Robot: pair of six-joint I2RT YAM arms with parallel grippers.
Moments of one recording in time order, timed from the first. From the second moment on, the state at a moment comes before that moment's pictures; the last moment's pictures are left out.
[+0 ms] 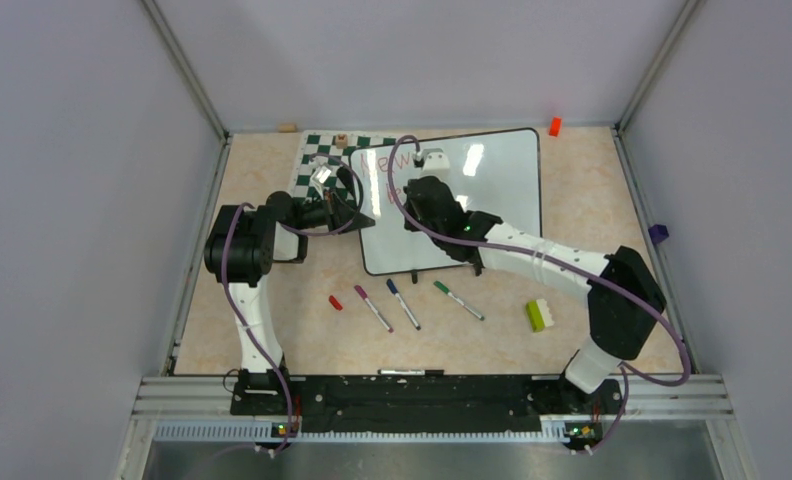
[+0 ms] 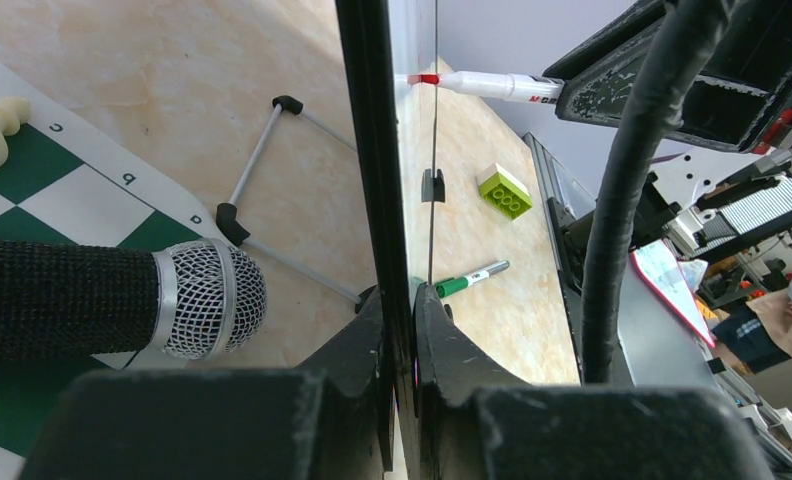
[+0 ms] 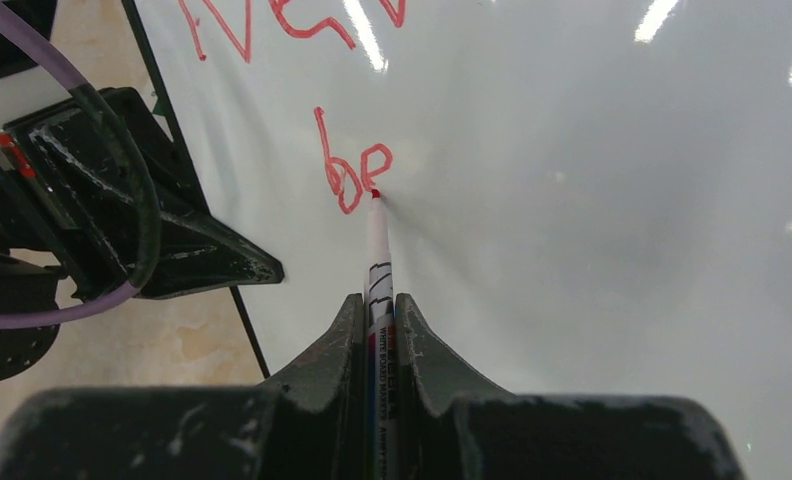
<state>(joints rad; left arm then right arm) -0.04 2.13 0.88 1.50 1.35 -0.94 0.87 1.65 1.27 -0.12 0.44 0.48</state>
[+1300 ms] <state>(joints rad) -0.04 2.13 0.88 1.51 1.36 -0.94 0.87 1.56 1.24 -0.12 0.45 0.39</state>
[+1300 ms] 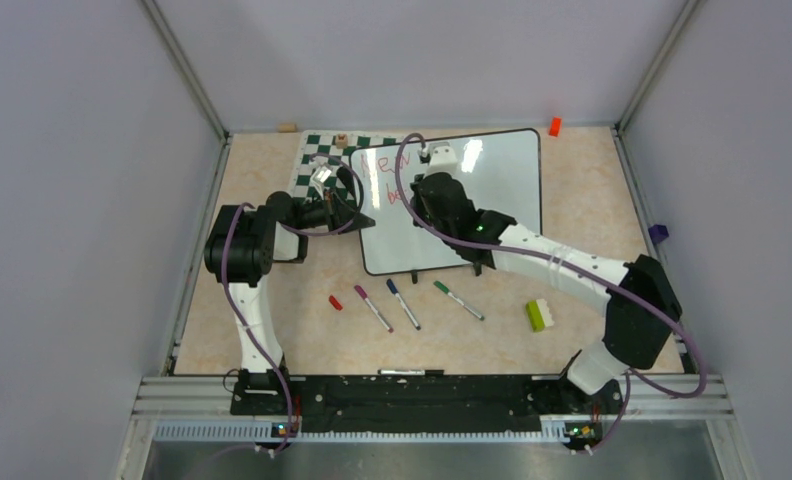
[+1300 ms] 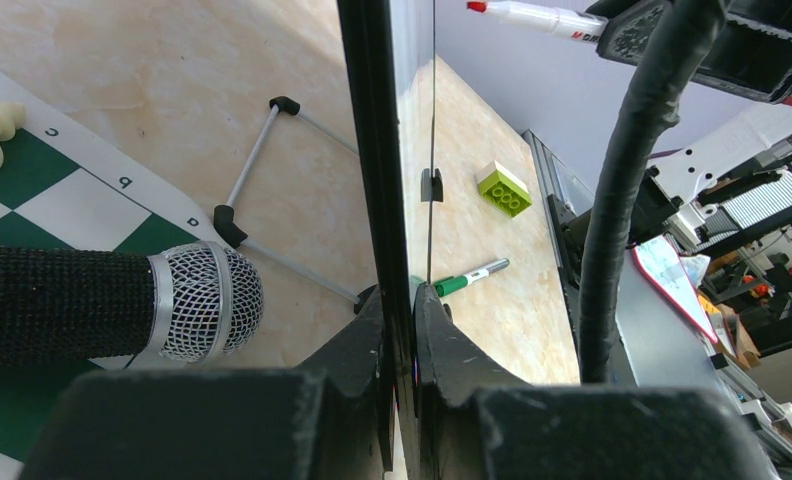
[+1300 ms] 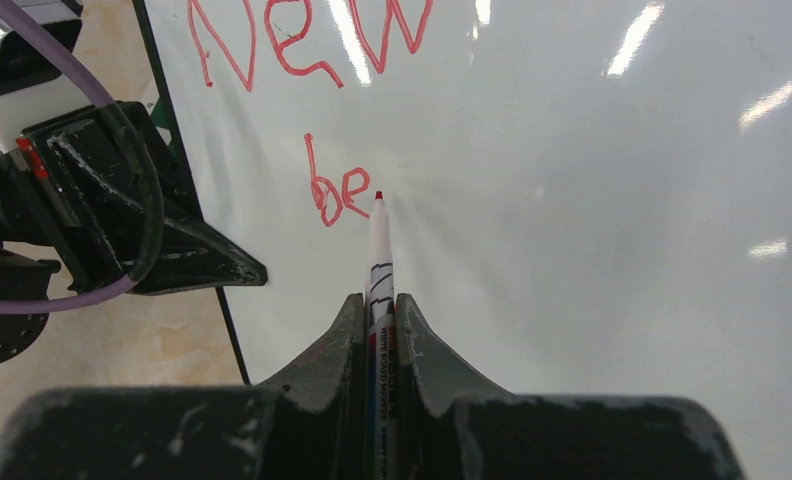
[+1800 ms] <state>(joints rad) -0.04 2.13 0.88 1.51 1.36 -0.94 0.85 1.61 1.27 -0.16 0.47 0.39</state>
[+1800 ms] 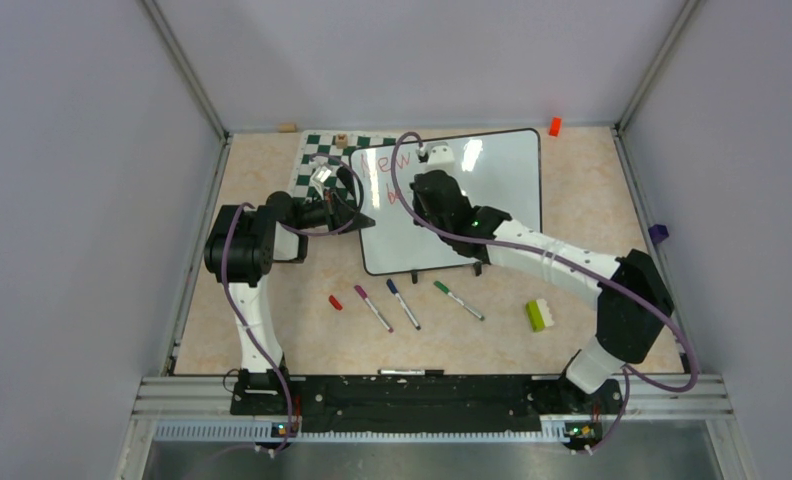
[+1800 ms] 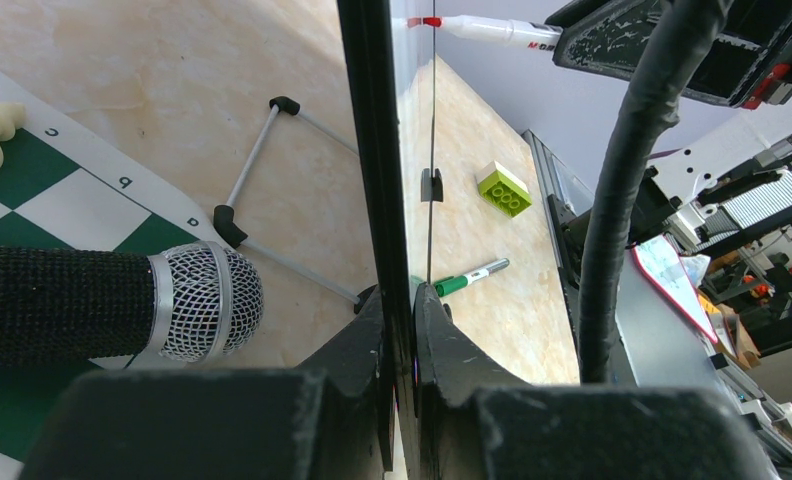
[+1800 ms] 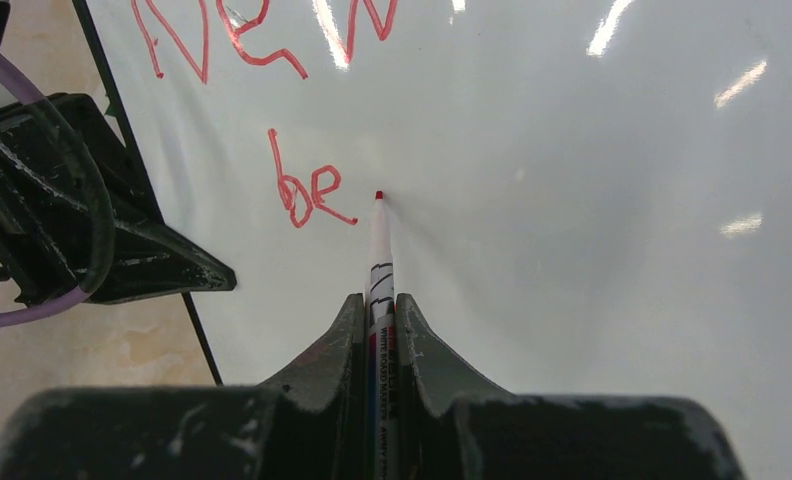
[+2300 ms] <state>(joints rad) -0.04 2.13 0.88 1.51 1.36 -0.94 0.85 1.64 1.32 -0.17 0.47 0.38</state>
